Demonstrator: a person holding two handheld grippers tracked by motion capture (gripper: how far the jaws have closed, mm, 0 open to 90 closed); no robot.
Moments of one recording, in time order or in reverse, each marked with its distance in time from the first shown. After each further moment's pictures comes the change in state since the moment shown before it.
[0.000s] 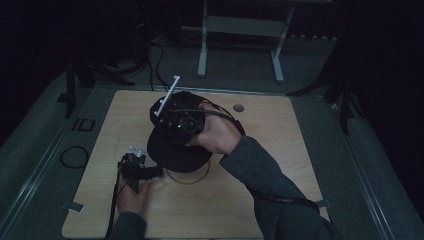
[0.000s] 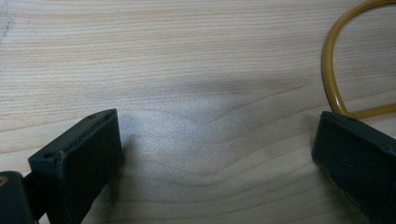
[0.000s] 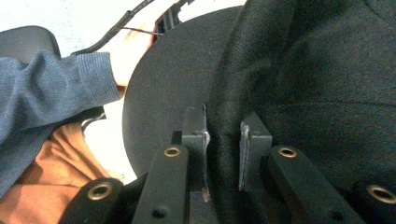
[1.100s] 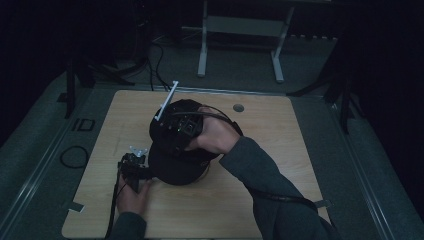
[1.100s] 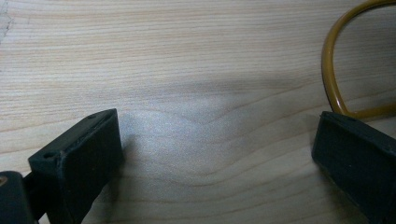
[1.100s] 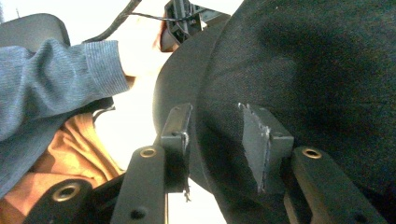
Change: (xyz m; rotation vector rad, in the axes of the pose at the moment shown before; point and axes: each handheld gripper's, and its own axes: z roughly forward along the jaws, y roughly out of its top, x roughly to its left) left arm 0.000 0.000 0.000 -0.003 0.001 -0.005; right arm -0.007 -0.002 0.017 0.035 0.073 0.003
